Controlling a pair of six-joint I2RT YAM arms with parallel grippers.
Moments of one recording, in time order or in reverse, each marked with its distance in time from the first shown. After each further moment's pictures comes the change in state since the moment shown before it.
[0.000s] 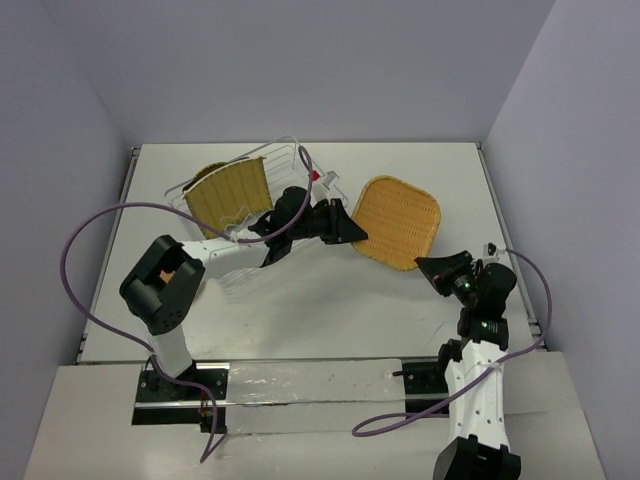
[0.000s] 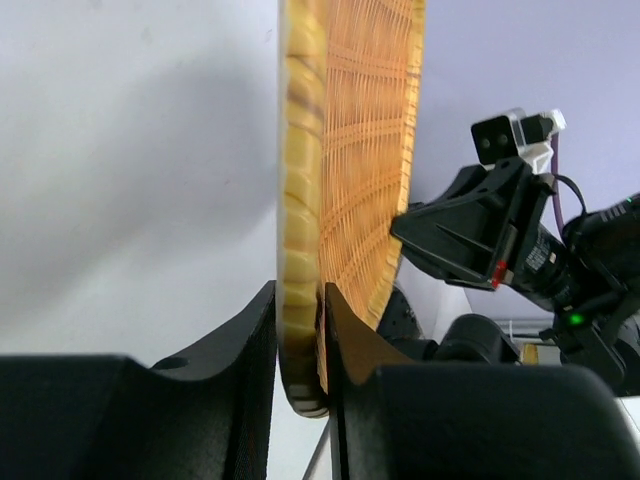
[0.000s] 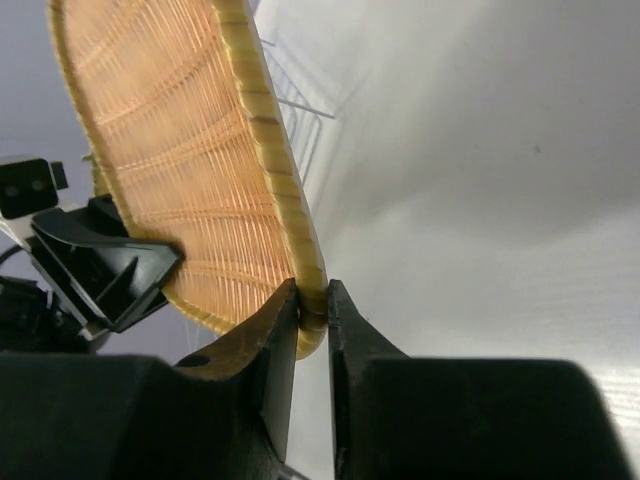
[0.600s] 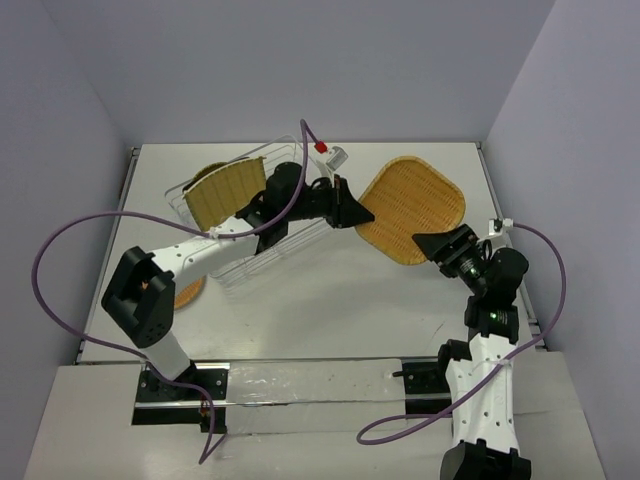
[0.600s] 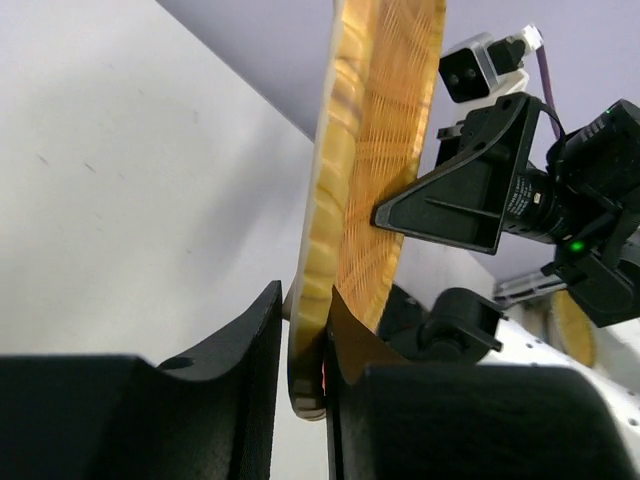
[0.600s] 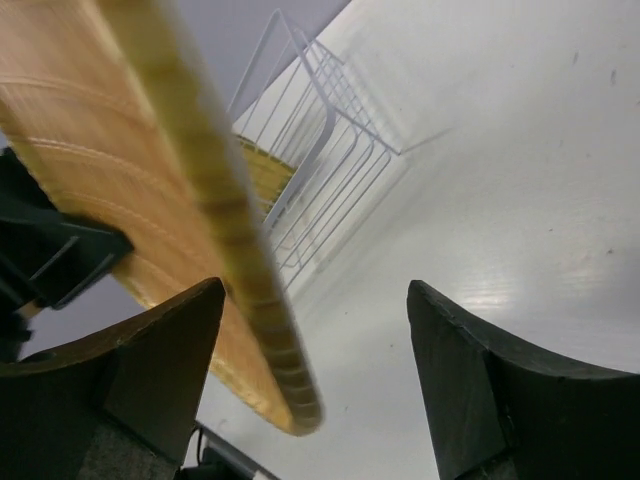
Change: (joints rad) left arm 0.000 -0.120 0.156 -0.125 0.098 0.242; right arm 0.030 0.038 0.194 0.019 -0.039 -0.136
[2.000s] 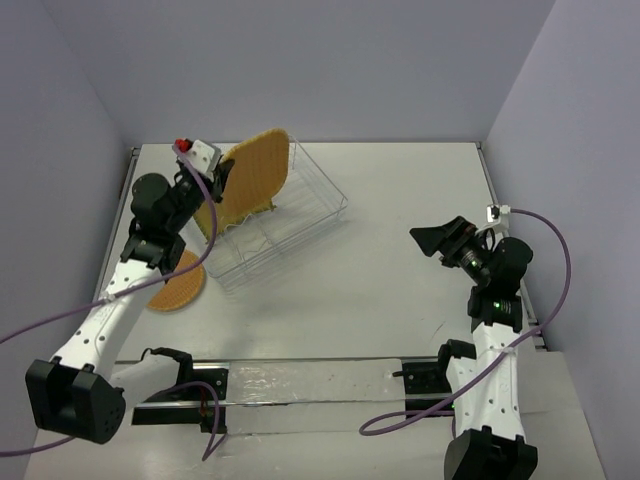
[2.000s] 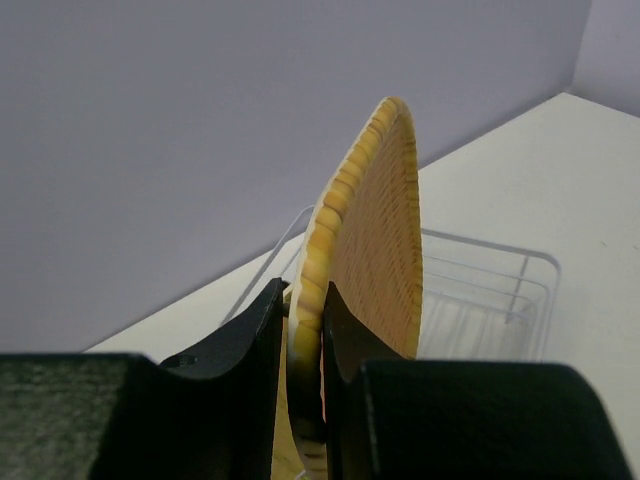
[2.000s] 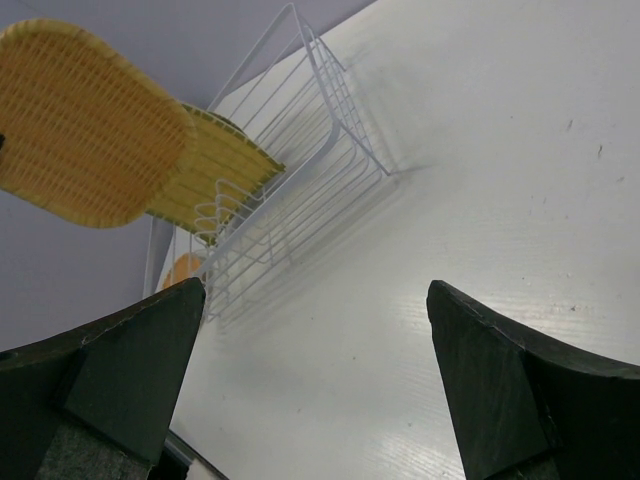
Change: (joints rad) left arm 0.517 -0.599 -0.333 -0.042 -0.288 0.786; right arm 0.000 0.085 0.066 0.059 -0.053 -0.179
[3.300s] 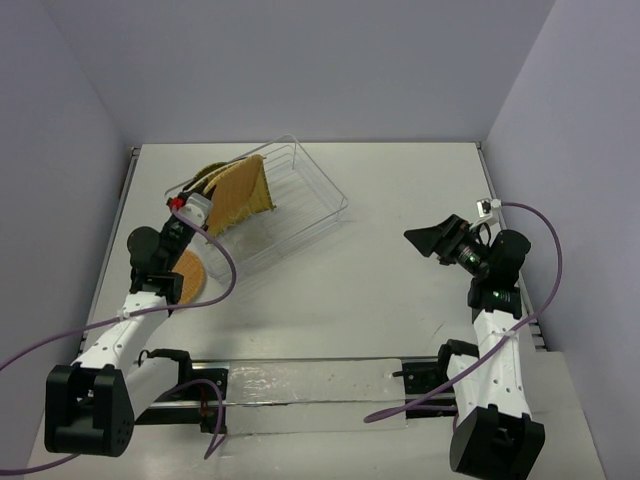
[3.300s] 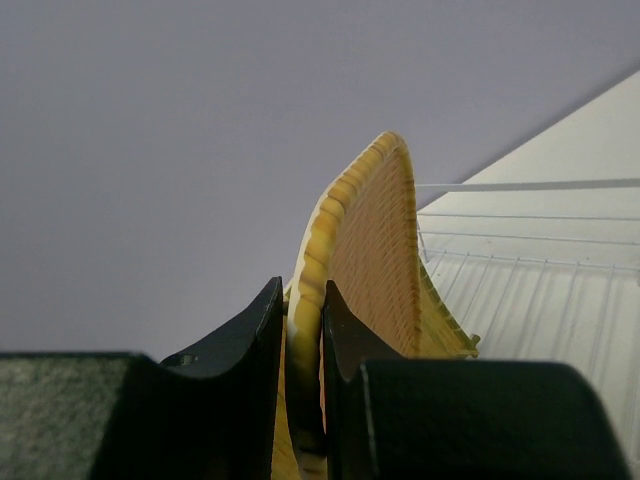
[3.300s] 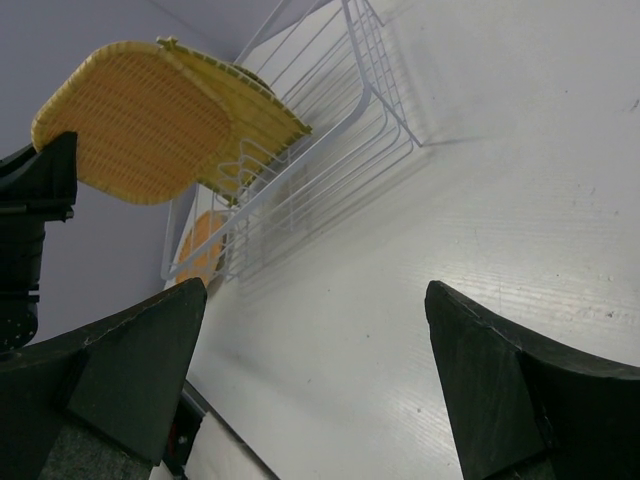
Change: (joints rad) left arm 0.146 -0.083 -0.448 0.553 0.104 0.158; right arm 0.000 0.108 -0.001 0.075 -0.137 -0.021
